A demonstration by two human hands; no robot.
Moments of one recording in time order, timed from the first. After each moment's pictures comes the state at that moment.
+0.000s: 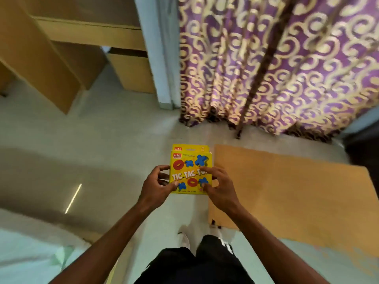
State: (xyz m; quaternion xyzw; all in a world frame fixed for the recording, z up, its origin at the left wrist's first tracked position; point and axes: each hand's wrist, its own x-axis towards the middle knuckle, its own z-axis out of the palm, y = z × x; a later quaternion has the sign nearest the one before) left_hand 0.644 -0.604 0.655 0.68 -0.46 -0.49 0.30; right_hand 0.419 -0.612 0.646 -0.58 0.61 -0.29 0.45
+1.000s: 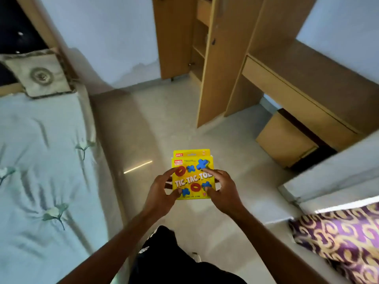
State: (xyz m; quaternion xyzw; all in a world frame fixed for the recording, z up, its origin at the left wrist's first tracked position) left_hand 1.189 -0.720 0.650 0.80 -0.24 -0.23 0.50; right_hand 1.059 -0.898 0.665 -0.83 0.28 -0.09 0.47
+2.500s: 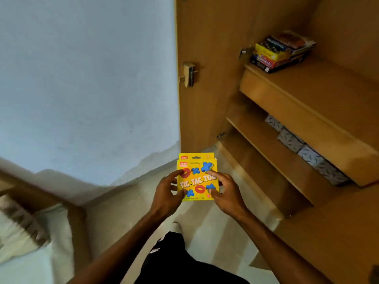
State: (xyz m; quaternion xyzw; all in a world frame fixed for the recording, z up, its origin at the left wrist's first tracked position) left_hand 2.242 -1.182 0.647 0.81 -0.25 -0.23 0.47; right_hand 2.108 -1.353 0.657 -0.82 0.30 -0.11 0.47
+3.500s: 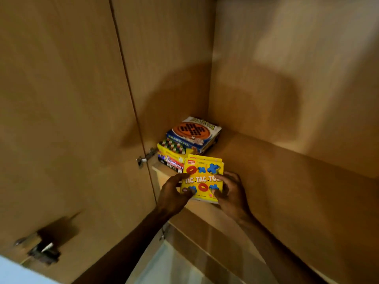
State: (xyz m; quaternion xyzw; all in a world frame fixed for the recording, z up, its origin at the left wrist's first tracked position) left_hand 2.408 -1.832 0.757 0.70 -0.47 -0.25 0.48; right_hand 2.222 -1.923 0.747 -0.74 0.42 -0.37 0.36
